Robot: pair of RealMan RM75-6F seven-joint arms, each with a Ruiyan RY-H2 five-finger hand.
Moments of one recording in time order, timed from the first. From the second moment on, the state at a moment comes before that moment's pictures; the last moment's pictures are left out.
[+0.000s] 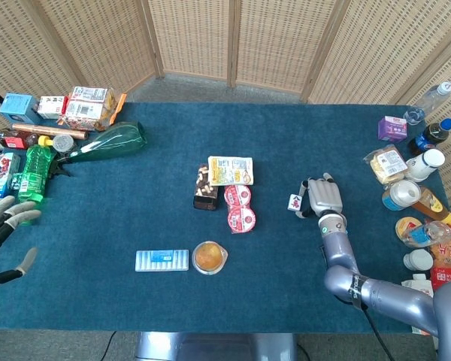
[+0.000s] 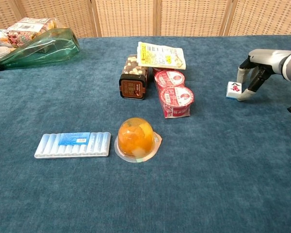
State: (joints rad) left arm -0.11 -0.81 0.00 -1.88 1.68 1.55 -0.30; right arm 0.86 -1.53 0.22 -1.35 -0.43 0.93 -0.54
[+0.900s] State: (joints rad) left arm -0.11 -0.82 0.01 -1.90 1.69 1.54 -0.26; right arm 0.69 -1.21 0.38 -1.75 -0.70 0.96 -0.12
